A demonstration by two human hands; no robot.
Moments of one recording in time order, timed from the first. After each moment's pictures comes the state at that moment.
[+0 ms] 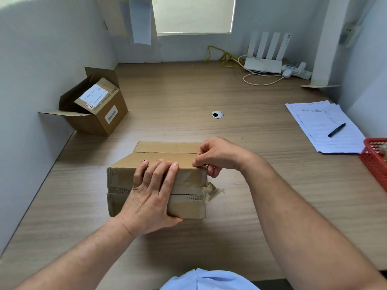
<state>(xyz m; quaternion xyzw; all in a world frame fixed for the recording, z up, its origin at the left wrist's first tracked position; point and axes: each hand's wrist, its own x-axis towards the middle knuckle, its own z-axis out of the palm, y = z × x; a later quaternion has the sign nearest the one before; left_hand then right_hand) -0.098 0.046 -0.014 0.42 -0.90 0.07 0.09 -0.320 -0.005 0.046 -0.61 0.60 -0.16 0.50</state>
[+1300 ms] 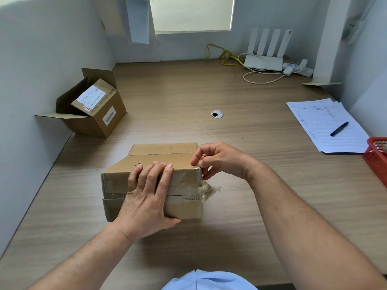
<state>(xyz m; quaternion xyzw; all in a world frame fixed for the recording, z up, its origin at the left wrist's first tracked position) -0.098 0.042 -0.018 0.45 -0.89 0.06 0.10 -0.334 -0.003 0.033 -0.58 0.50 -0.25 0.59</state>
